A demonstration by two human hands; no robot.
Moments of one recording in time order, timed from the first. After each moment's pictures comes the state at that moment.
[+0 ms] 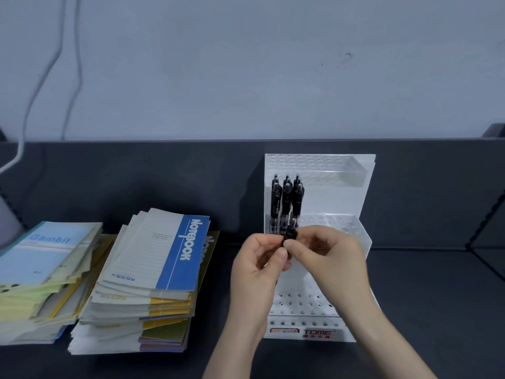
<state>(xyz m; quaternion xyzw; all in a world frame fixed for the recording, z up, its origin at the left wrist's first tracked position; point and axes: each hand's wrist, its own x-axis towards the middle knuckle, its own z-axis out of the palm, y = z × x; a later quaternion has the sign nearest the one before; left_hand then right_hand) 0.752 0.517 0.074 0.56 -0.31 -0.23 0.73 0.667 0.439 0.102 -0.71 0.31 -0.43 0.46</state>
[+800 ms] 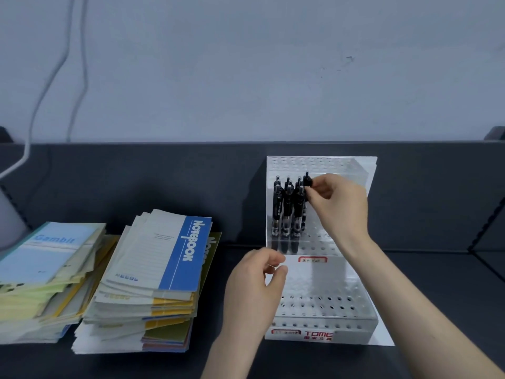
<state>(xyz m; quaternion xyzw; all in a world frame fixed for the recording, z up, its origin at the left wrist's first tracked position) 0.761 0.525 0.059 0.75 -0.43 -0.05 0.50 0.699 0.364 0.133 -0.77 0.36 -0.47 0.22</state>
